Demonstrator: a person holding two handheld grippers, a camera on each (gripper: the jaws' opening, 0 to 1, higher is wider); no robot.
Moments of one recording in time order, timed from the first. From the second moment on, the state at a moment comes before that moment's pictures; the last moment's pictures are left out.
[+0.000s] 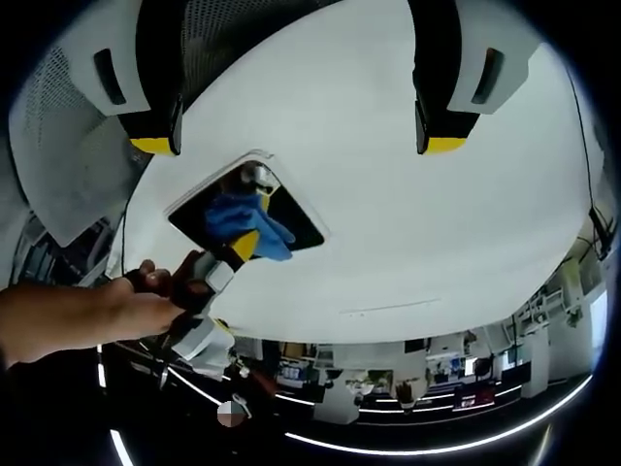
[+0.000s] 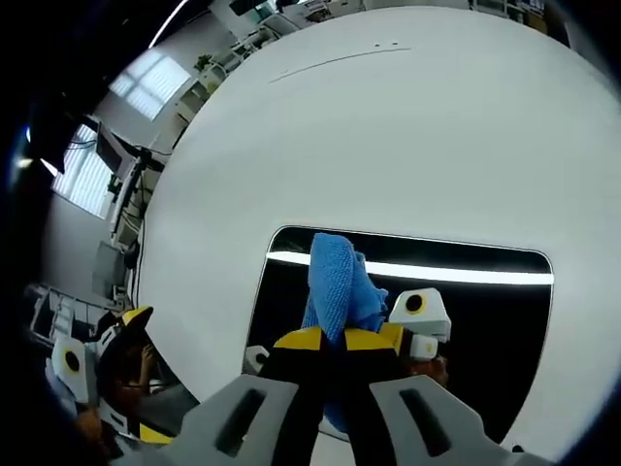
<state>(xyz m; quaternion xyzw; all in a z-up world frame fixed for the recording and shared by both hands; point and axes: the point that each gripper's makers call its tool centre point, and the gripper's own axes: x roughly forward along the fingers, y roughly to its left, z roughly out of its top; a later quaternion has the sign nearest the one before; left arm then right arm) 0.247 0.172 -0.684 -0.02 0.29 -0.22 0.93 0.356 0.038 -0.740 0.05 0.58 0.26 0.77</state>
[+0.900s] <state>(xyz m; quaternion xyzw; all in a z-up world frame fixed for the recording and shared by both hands) 0.245 0.168 -0.681 -0.02 0.29 -0.23 0.93 0.363 -0.022 -0.744 0.07 0.58 0.24 0.77</state>
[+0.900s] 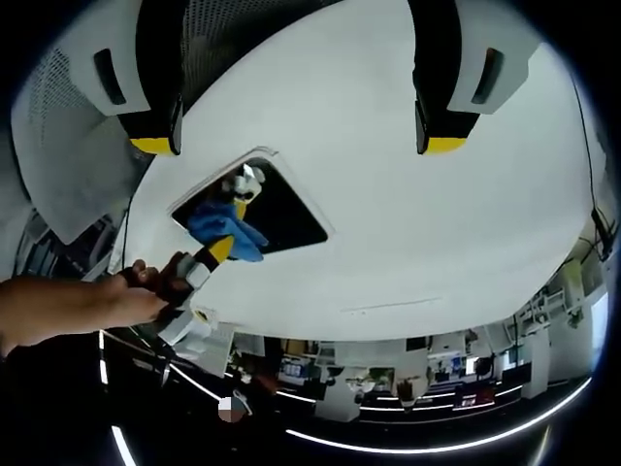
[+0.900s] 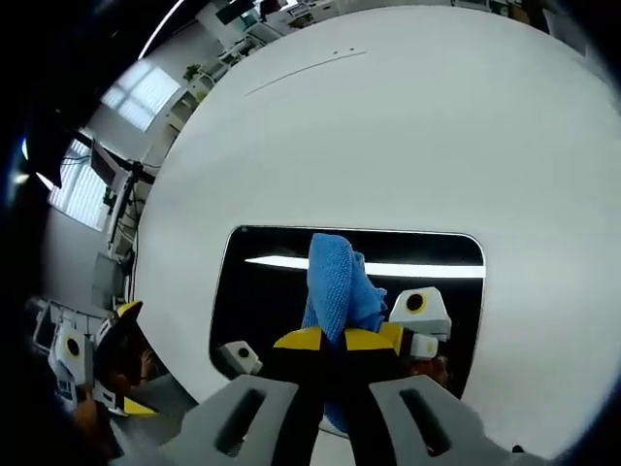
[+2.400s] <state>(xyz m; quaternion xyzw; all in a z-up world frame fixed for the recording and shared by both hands) 0.247 0.172 -0.679 -0.02 0.28 -0.22 0.93 0.363 -0.087 -0.739 0.06 0.58 0.19 0.79</state>
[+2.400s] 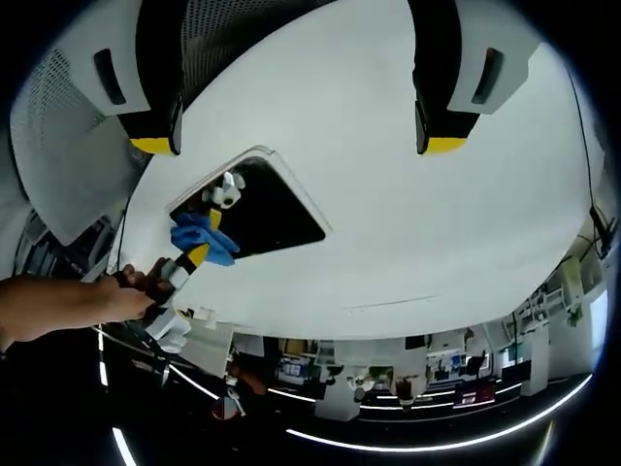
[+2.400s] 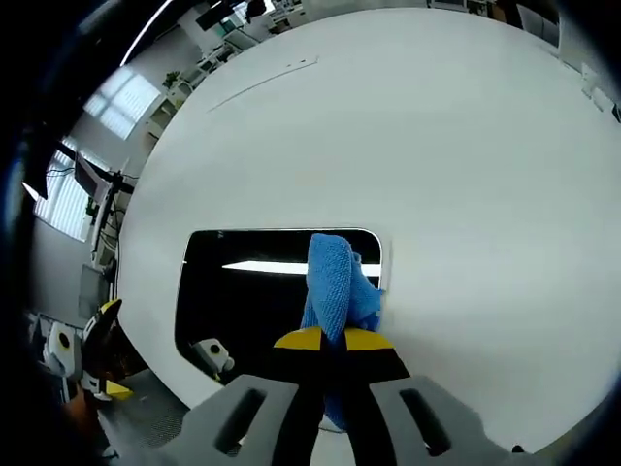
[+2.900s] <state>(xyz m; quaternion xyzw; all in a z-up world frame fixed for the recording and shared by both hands) 0.249 0.172 -0.675 -0.03 0.27 -0.22 0.94 0.367 -0.103 -0.740 0.06 0.58 0.17 0.79</state>
